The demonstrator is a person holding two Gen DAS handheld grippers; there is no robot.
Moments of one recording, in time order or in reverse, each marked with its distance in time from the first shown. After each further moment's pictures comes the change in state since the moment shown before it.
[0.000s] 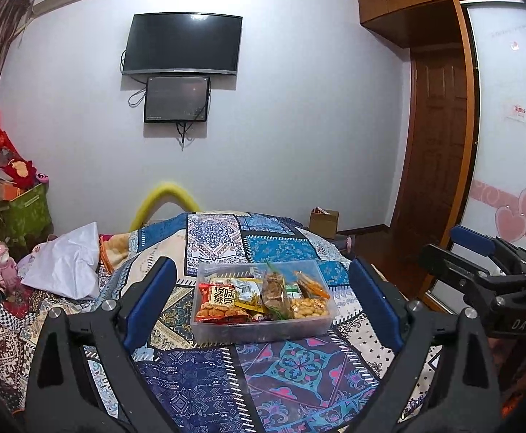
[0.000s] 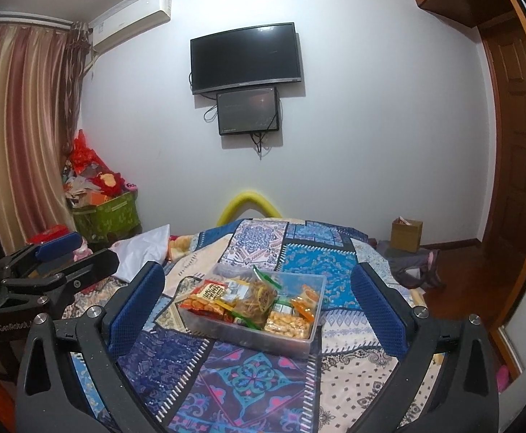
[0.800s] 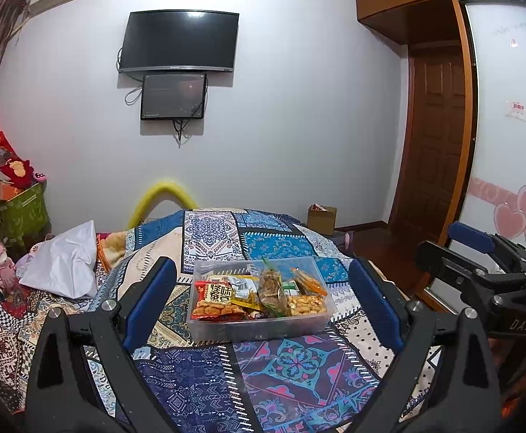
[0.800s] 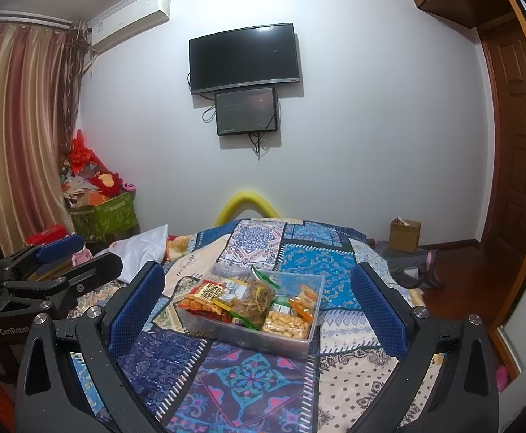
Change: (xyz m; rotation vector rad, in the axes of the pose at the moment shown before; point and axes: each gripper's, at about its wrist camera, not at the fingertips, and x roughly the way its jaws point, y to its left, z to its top) left arm 0.002 -0.003 -0.001 0.009 0.013 -0.012; right arm 0.000 -0.002 0.002 0.000 0.002 -0.010
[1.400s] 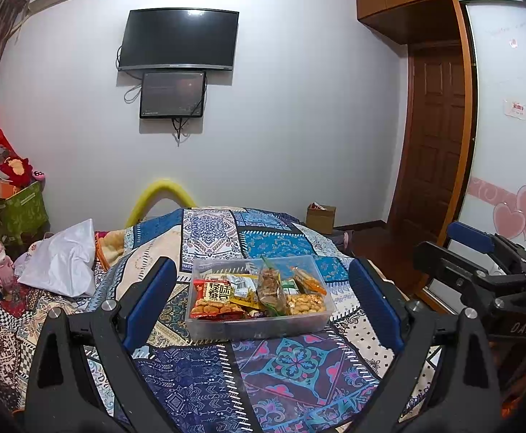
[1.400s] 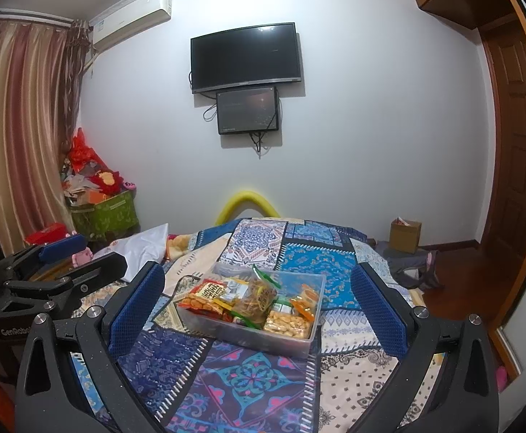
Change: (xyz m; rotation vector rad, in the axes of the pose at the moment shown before) left arm 0.002 0.001 0.000 -0.003 0.005 -0.004; right arm 0.005 0.003 0.002 -0.002 0.004 0.005
